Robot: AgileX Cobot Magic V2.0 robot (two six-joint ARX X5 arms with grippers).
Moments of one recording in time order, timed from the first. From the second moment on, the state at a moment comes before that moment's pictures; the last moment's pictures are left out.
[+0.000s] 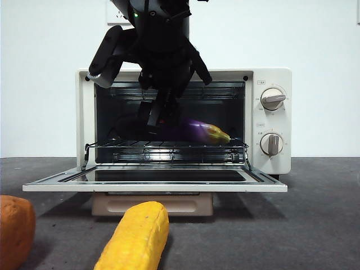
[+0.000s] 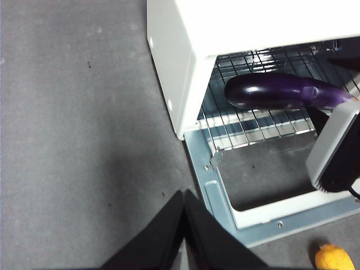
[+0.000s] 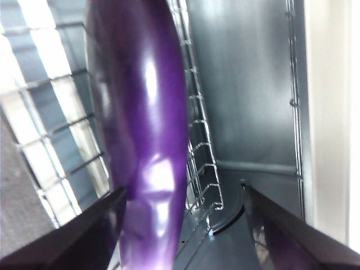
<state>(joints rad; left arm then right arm) -0.15 0.91 1.08 -0.84 0.16 0.01 0.95 1.85 1.30 -0.15 0.82 -0.70</state>
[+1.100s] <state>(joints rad) 0.02 1.76 0.94 -0.57 0.75 0.03 1.01 1.04 1.30 -1.03 0.73 -0.08</state>
